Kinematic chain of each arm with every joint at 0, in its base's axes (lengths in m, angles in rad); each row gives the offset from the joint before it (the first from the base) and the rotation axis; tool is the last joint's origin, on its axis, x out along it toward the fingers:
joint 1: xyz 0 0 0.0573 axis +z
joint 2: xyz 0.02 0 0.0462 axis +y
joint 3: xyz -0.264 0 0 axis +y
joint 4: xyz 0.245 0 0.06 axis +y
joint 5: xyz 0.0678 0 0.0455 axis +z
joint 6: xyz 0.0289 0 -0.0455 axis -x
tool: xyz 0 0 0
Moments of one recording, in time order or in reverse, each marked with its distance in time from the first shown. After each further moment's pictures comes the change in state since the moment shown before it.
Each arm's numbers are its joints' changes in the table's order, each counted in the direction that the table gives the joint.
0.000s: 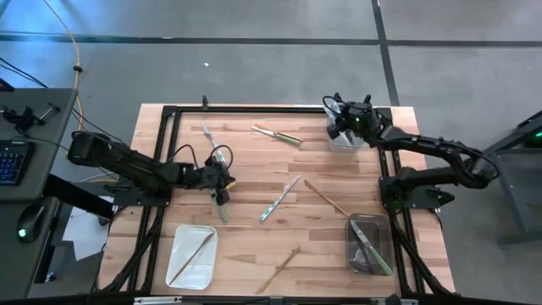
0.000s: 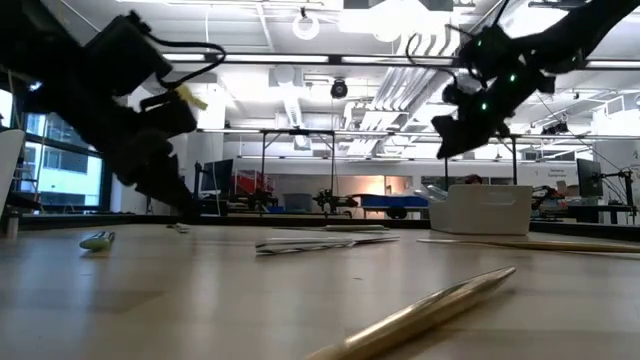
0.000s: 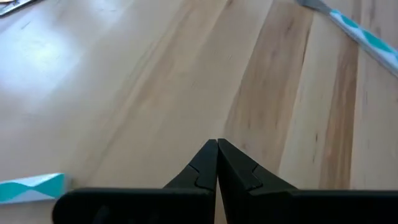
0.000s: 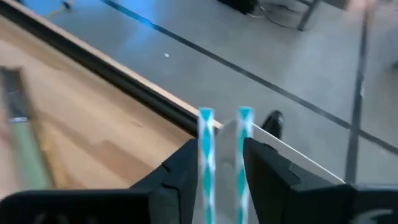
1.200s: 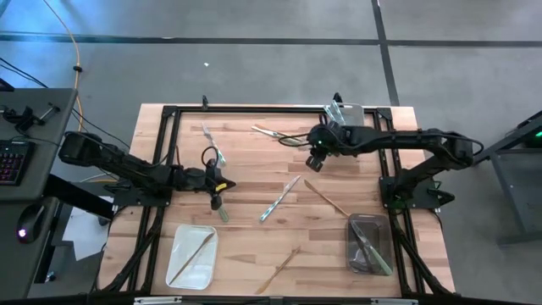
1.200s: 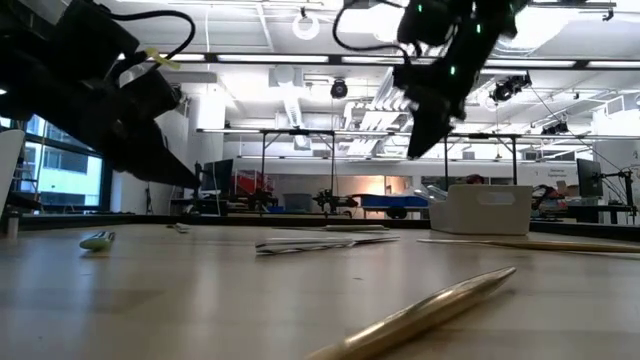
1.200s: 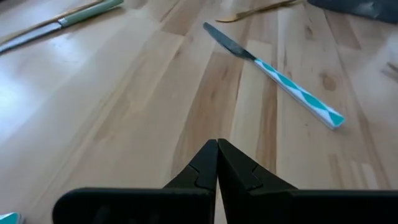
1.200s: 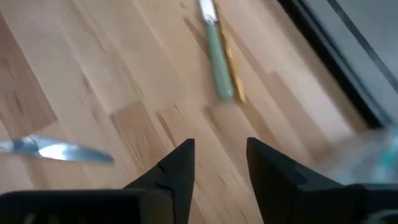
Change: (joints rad) left arm -0.073 -0.128 0.127 -0.235 -0.047 -0.034; right arm 0.430 0.269 -0.436 0.656 0.054 -0.154
